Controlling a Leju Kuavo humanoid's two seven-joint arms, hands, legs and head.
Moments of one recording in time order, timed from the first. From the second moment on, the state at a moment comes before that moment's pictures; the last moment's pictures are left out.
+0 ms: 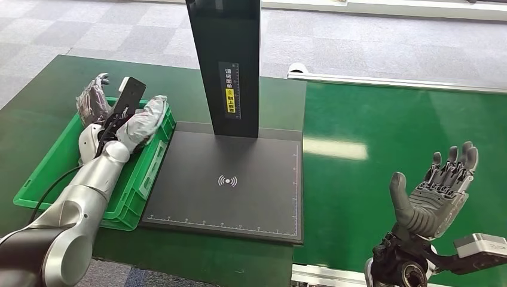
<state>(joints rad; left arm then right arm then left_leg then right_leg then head) -0.93 0.05 0.01 -0.45 -0.90 0.61 -0.07 -0.03 0.14 -0.02 -1.67 -0.15 -0.16 -0.60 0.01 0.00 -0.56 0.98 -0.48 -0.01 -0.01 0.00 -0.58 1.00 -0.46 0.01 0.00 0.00</state>
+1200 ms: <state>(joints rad) -0.32 -0.14 -0.27 -1.15 -0.02 0.30 -0.68 0.01 0.13 -0.01 -1.61 -0.08 -0.12 -0.55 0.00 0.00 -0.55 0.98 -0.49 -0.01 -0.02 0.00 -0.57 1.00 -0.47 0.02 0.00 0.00</state>
